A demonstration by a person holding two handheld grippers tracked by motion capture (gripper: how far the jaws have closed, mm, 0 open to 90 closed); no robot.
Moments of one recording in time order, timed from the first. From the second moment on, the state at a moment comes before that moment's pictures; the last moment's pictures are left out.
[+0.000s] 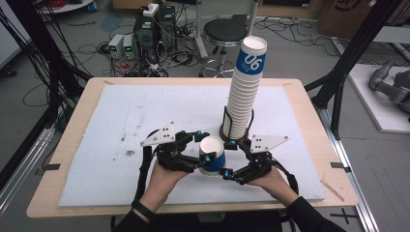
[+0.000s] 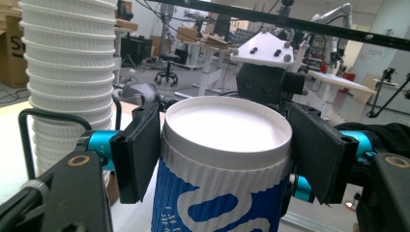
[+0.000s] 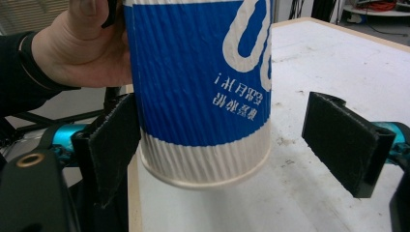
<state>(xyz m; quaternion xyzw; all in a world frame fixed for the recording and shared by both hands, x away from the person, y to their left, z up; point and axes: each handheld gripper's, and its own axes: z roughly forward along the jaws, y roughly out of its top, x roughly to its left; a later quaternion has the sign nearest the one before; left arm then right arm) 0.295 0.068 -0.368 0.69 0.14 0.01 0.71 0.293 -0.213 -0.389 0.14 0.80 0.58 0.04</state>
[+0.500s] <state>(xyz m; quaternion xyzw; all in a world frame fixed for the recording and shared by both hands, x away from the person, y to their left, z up) 0.294 0.060 -0.370 0.68 0.13 0.00 0.72 0.291 -0.199 -0.393 0.12 0.82 0.56 0.02</state>
